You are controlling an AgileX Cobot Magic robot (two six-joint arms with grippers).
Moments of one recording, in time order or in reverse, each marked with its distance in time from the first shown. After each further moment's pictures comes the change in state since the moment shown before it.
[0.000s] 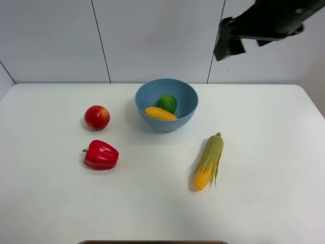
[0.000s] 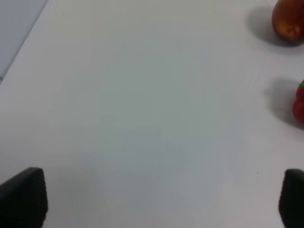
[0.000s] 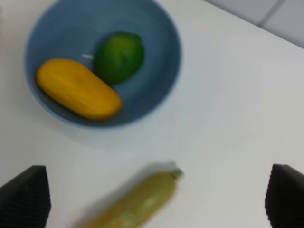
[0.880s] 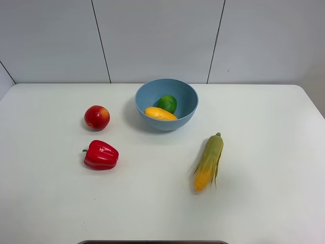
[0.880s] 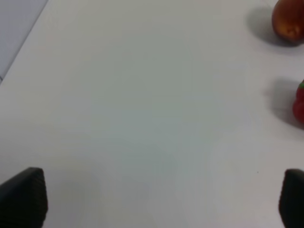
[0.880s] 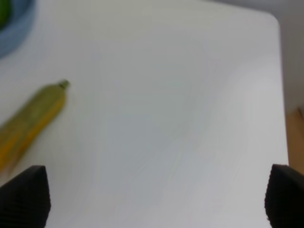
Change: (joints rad) left arm 0.000 0.000 0.000 0.000 0.000 0.000; right arm -0.162 -0.923 0.586 -0.208 0.167 0.126
